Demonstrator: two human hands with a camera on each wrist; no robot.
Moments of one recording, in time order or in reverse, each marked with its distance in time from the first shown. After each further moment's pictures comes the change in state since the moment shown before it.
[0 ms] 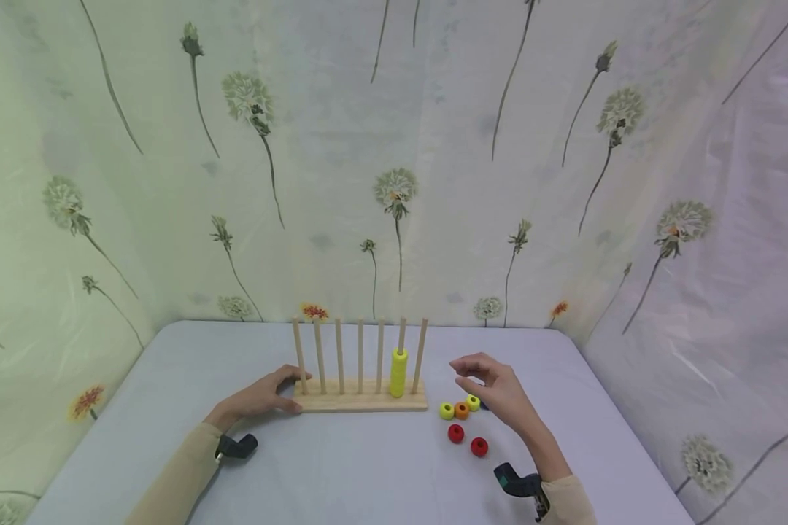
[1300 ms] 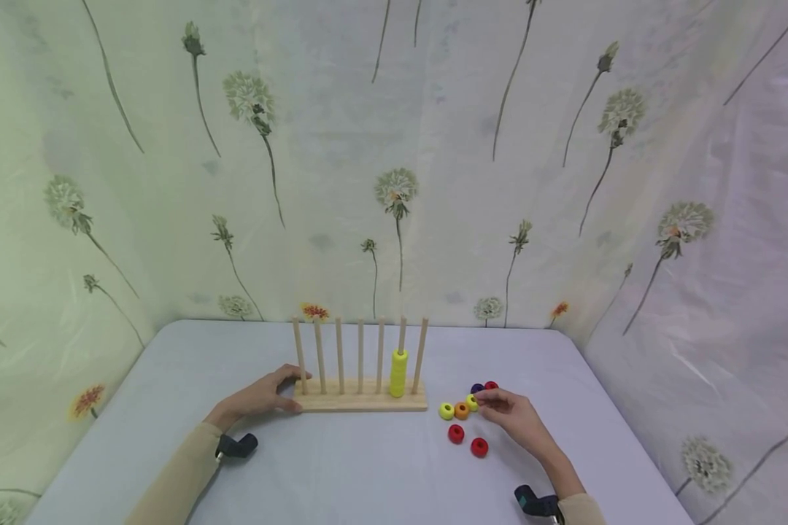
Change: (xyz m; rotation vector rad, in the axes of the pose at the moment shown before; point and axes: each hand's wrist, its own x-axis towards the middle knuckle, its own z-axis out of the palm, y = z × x) left_hand -0.001 0.001 0.000 -0.015 0.004 0.011; right_hand -0.023 0.097 0.006 -0.020 -0.016 0.378
